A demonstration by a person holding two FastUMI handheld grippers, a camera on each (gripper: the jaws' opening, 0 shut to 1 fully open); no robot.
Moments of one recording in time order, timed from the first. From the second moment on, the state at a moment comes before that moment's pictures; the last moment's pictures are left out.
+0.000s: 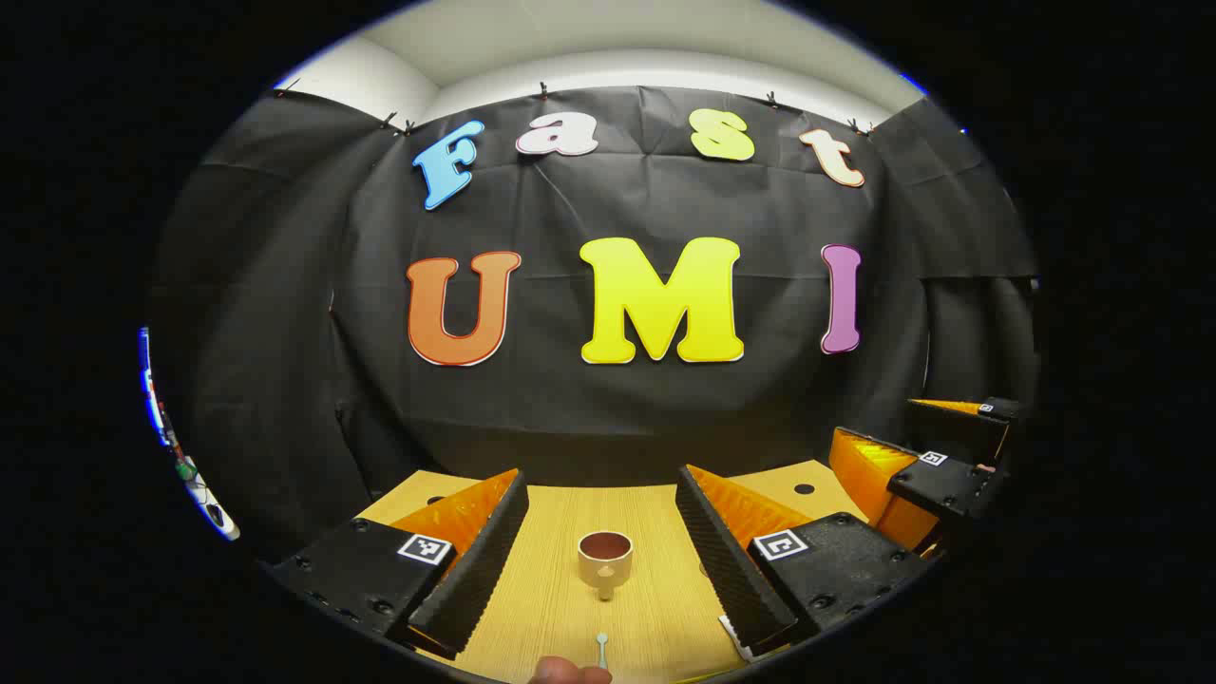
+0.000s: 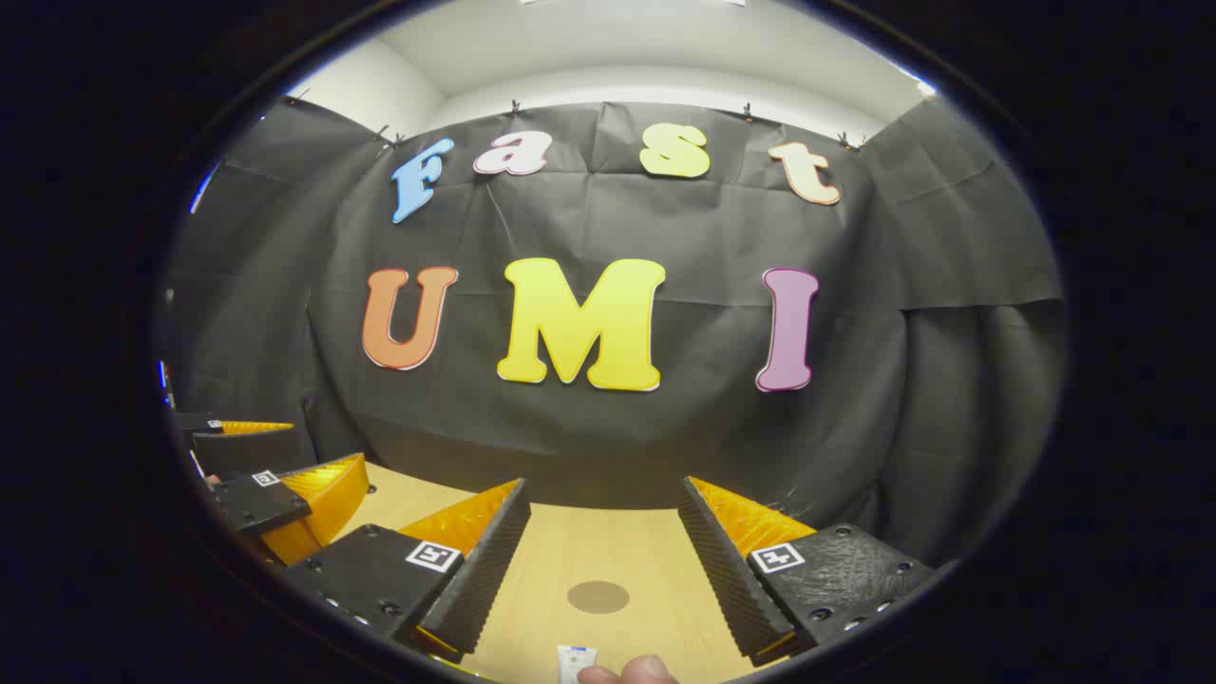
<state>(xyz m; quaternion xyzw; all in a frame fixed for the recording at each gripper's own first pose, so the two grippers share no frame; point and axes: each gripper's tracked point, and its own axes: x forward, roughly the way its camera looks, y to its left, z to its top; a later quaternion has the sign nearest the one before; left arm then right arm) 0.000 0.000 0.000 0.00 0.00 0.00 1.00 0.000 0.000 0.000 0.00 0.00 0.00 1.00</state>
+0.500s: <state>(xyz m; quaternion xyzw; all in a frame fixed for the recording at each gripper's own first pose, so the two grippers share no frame) -0.001 -0.006 -0.003 0.00 0.01 0.00 1.00 -0.001 -0.008 0.000 0.00 0.00 -0.01 1.00</state>
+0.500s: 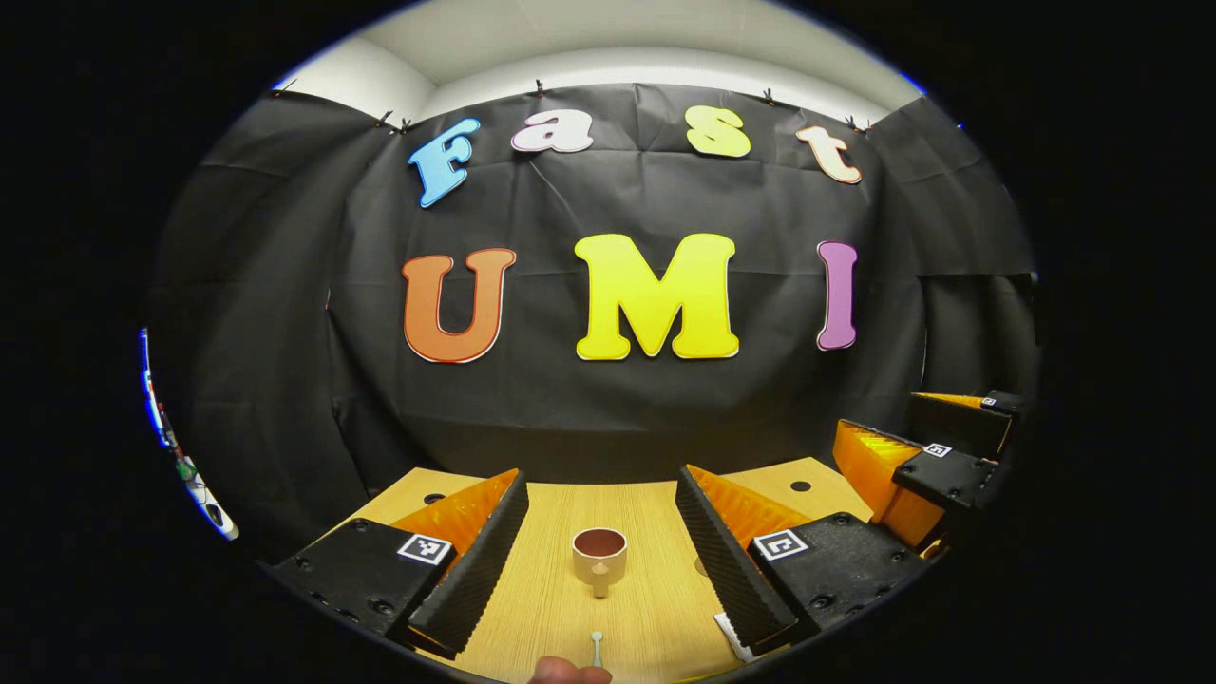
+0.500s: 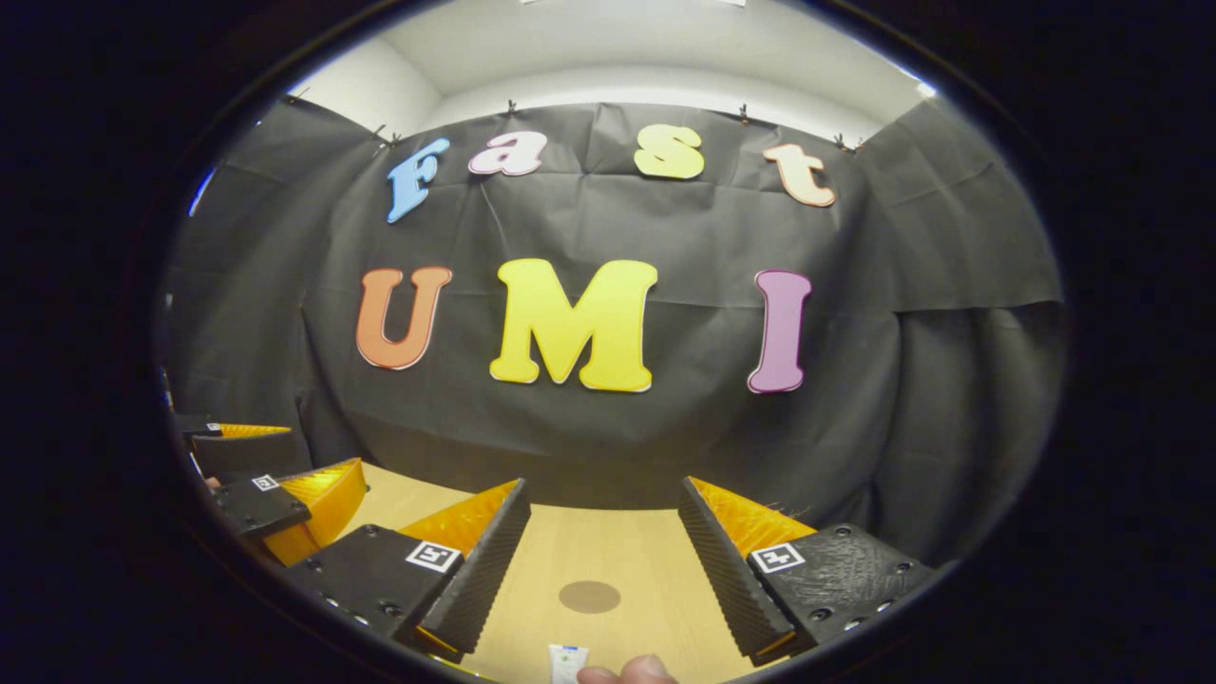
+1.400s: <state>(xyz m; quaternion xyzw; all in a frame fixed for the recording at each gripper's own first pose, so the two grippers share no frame) -0.020 -0.009 -0.115 0.01 0.14 -0.01 0.99 0.001 -0.015 -0.074 -0.03 0.08 0.00 1.00</state>
